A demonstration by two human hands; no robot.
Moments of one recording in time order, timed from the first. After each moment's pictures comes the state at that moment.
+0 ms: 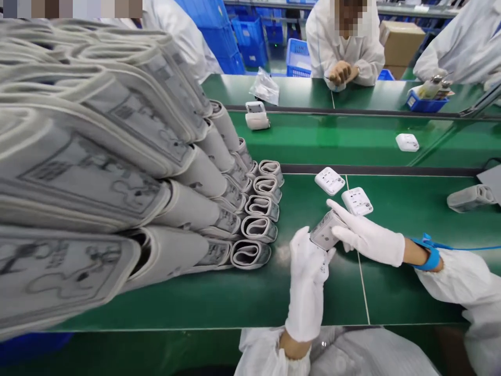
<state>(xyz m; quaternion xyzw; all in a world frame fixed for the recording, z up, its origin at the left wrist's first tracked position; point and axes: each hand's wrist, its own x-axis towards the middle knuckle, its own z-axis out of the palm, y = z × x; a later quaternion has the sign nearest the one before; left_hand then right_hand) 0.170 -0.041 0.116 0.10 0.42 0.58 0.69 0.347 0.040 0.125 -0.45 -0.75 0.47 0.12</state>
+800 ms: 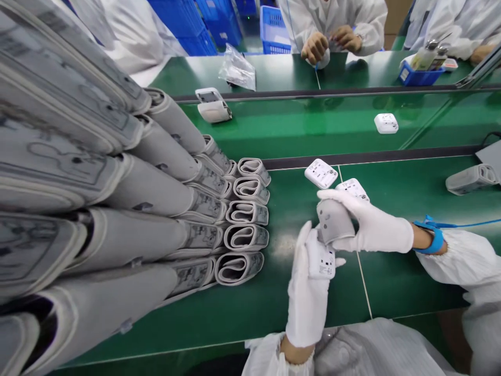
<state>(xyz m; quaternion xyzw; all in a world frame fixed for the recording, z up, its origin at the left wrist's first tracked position) 0.169 -0.039 0.103 0.12 0.47 0.51 0.71 0.350 0.049 0.132 -0.40 -0.75 0.48 0.24</state>
